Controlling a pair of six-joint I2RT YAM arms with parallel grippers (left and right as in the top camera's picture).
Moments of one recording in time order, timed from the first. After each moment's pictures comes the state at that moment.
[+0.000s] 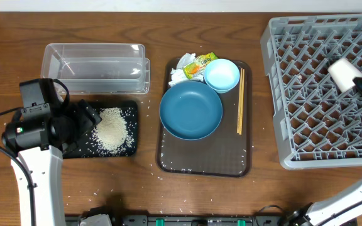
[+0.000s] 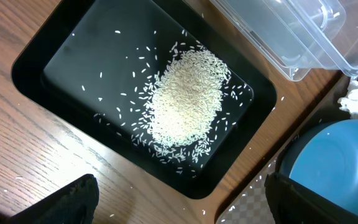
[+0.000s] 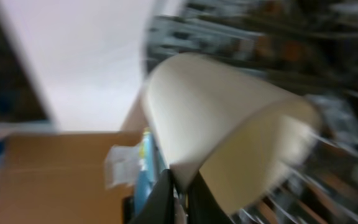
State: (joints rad) left arm 0.26 1.17 1.16 -1.17 0.07 -0.49; right arm -0.83 2.11 1.63 -0.96 -1.12 -0.05
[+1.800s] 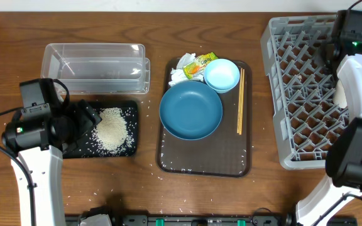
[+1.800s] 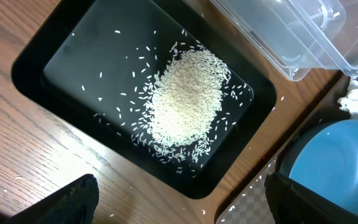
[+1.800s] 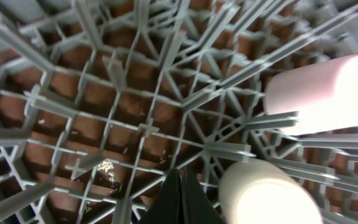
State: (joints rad) left arm 0.26 1.17 1.16 -1.17 0.07 -0.49; right arm -0.19 1.96 1.63 -0.67 0.31 0.16
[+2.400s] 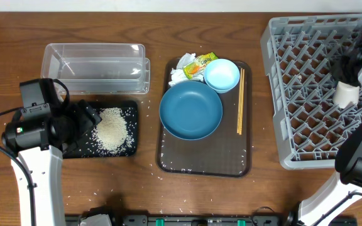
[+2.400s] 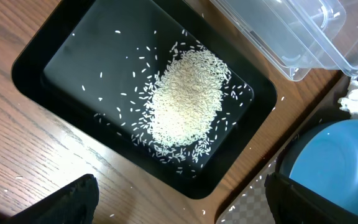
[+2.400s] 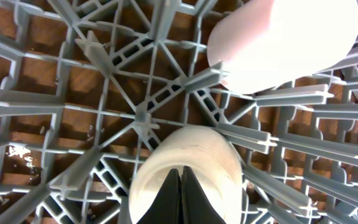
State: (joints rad) left arm 0.26 1.17 1.16 -1.17 0.07 -0.49; right arm -0.35 1.98 1.63 -0.79 0.27 0.14
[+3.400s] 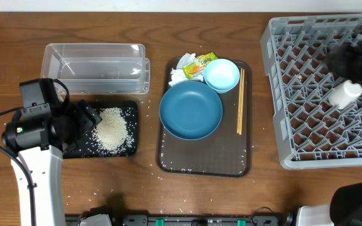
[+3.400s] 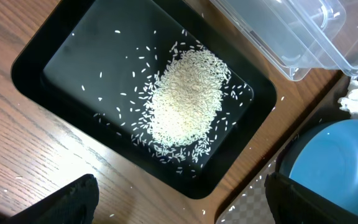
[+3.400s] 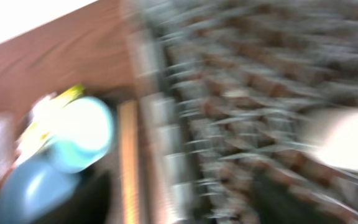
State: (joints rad) left arm 0.26 1.18 1.16 -1.17 0.07 -0.49; right arm -0.23 1.62 1.64 -1.00 -0.34 0.09
